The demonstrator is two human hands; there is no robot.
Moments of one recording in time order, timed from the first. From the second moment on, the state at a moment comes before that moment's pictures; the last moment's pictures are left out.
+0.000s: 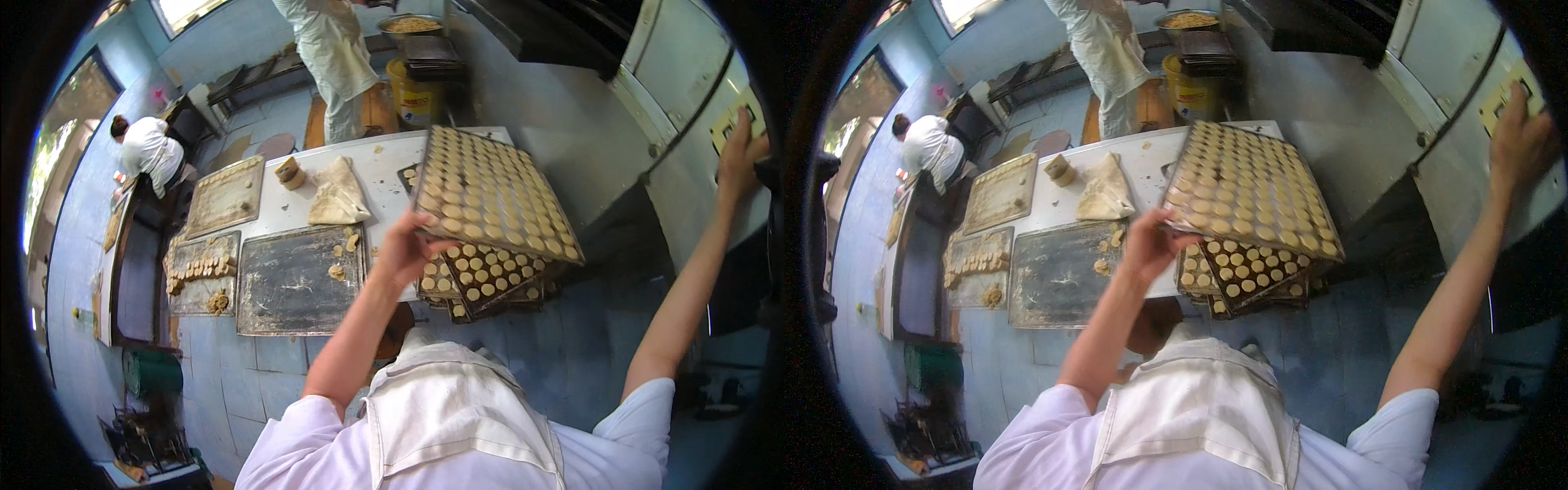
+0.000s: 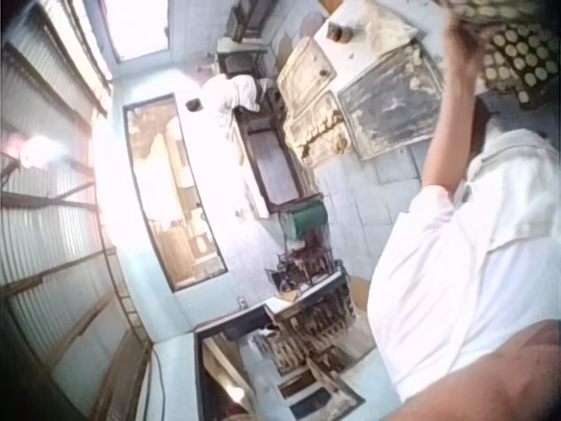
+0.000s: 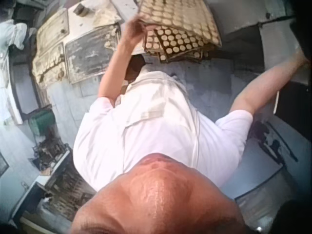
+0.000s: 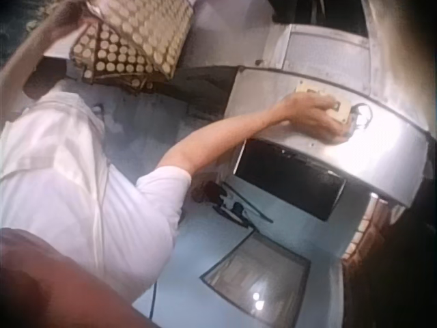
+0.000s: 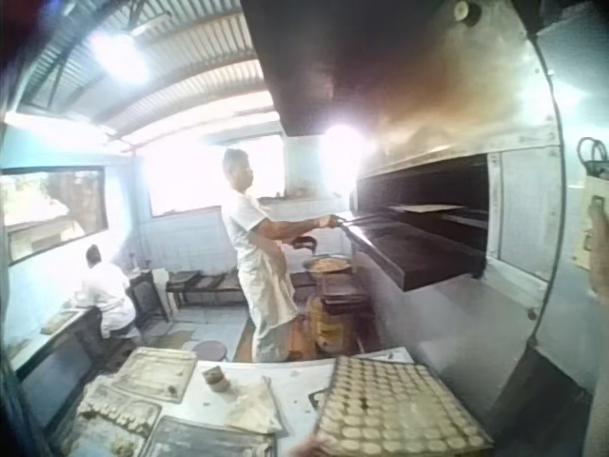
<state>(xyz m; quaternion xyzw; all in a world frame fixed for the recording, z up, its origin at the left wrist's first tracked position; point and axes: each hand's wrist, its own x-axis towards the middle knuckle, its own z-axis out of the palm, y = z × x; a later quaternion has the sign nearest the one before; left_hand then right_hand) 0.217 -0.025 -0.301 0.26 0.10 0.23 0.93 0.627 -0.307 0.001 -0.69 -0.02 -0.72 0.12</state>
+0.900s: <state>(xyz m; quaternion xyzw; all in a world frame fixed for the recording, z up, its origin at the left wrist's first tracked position) 0.192 0.037 0.012 0.42 -0.31 0.27 0.81 0.574 -0.314 0.003 -0.52 -0.29 -0.76 0.26</state>
